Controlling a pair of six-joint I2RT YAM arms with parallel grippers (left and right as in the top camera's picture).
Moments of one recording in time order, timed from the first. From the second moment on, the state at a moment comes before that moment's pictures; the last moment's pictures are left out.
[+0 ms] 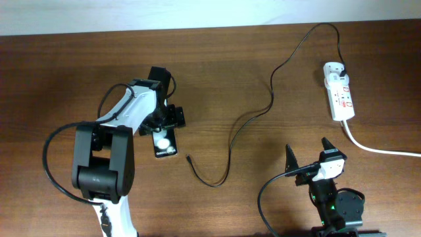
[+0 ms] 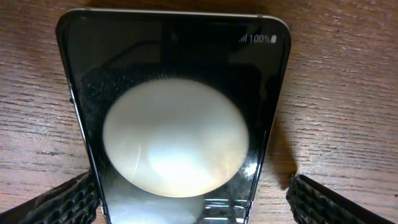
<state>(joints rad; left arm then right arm) -0.21 2.08 1.43 -0.91 0.02 -0.39 0.03 0.01 0.01 -0.06 -0.13 0.00</state>
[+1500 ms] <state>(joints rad) -0.24 2.08 1.43 -0.95 -0.01 -0.38 0.03 0.01 0.01 -0.06 -0.13 0.00</state>
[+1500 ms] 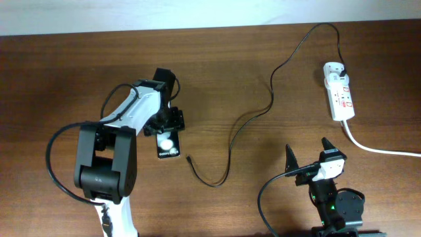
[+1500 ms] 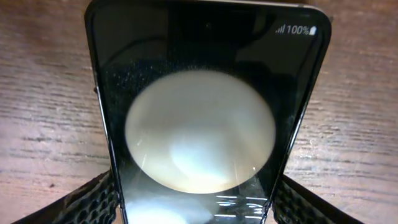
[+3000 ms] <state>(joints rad) -0.20 2.08 1.42 -0.87 -0.02 -0.43 0.03 0.01 0.01 -0.06 -0.13 -0.01</state>
